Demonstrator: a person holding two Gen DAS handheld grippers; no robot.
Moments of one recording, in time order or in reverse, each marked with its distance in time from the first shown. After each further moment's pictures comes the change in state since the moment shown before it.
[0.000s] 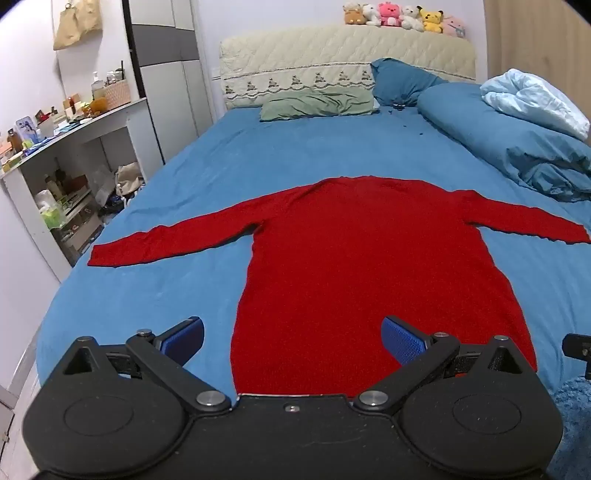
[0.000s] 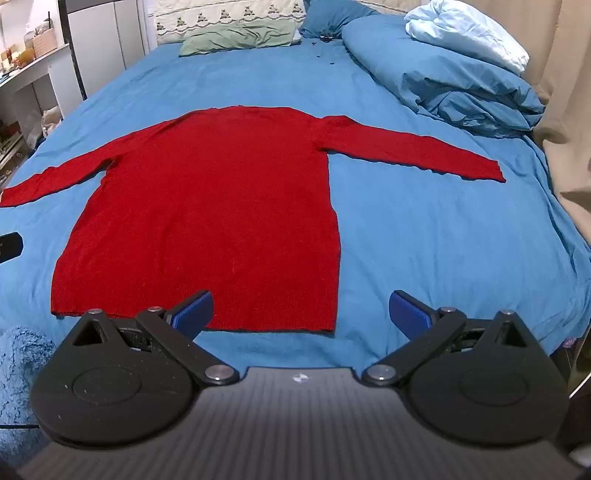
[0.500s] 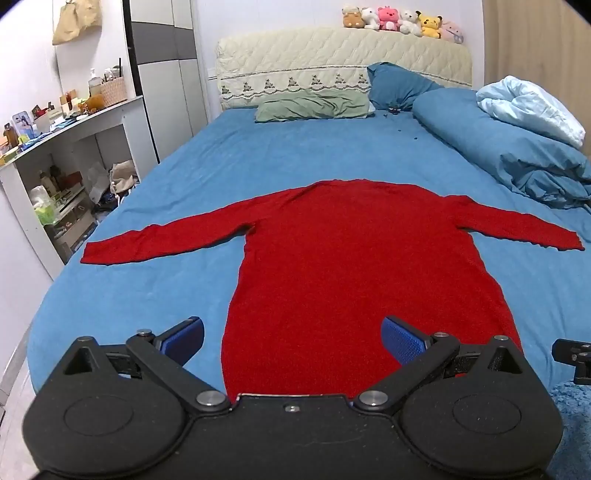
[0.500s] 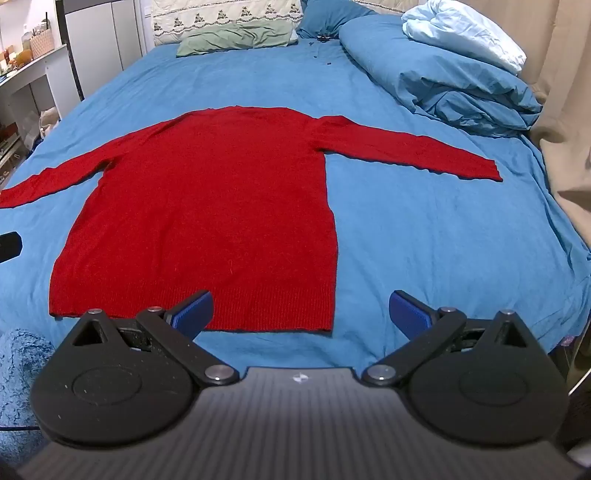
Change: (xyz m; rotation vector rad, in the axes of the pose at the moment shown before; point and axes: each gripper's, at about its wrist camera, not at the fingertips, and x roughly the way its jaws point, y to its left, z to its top) left arm -0.002 0.004 -0.002 0.001 -0.007 -0.013; right arm -0.002 0.001 0.001 -0.001 -0.003 0.002
